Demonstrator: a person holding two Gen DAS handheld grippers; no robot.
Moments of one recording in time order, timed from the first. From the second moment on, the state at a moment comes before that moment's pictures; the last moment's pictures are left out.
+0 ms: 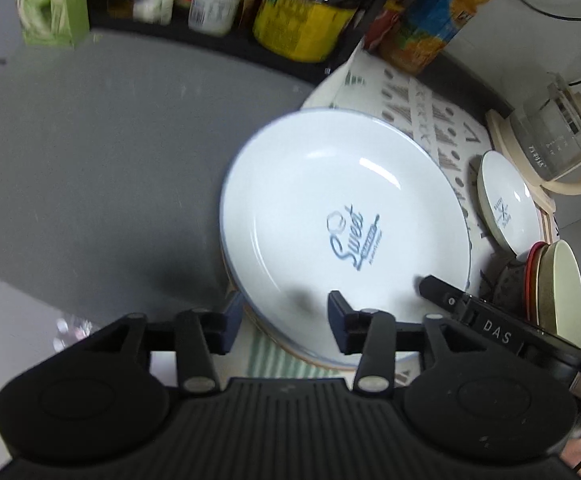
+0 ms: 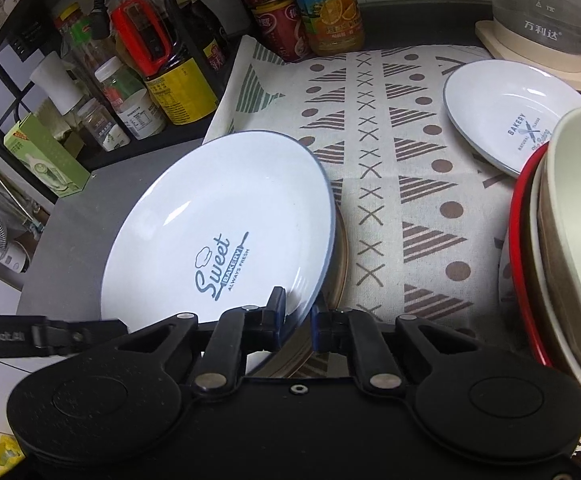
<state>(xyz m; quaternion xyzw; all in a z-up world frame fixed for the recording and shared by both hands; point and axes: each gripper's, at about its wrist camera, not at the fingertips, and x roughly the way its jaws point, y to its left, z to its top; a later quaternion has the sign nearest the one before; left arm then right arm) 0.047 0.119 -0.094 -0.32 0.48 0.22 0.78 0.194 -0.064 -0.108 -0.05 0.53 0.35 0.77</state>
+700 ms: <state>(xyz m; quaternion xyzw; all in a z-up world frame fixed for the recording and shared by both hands) 0.058 0.138 -0.102 -0.29 0.48 0.28 0.78 0.198 -0.061 -0.106 -0.06 0.54 0.36 0.76</state>
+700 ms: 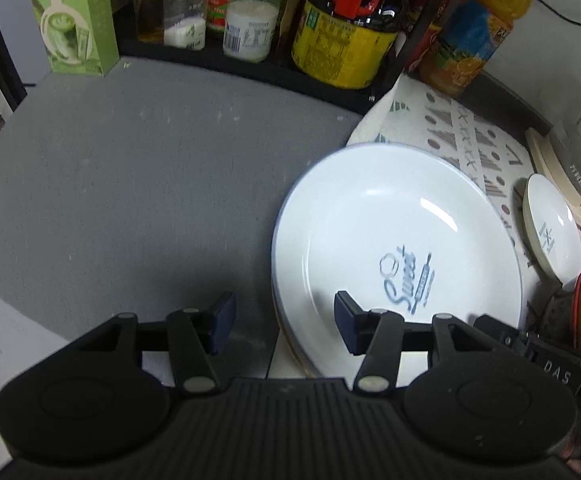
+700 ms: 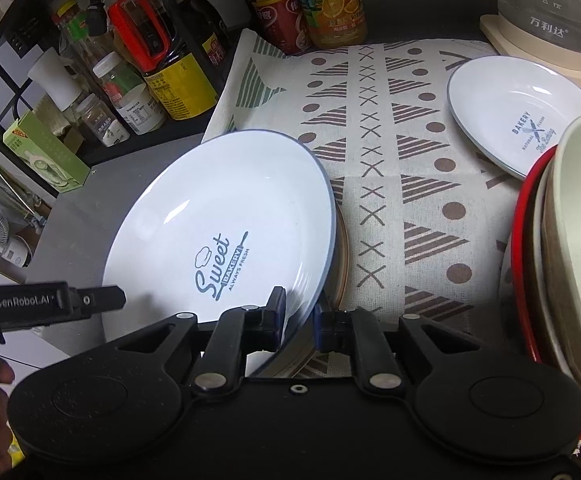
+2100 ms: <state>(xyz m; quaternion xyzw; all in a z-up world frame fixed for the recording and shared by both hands) 0.158 0.106 -0.036 -0.24 0.42 0.19 0.85 0.258 -0.116 -0.025 0.02 0.43 0.29 0.85</state>
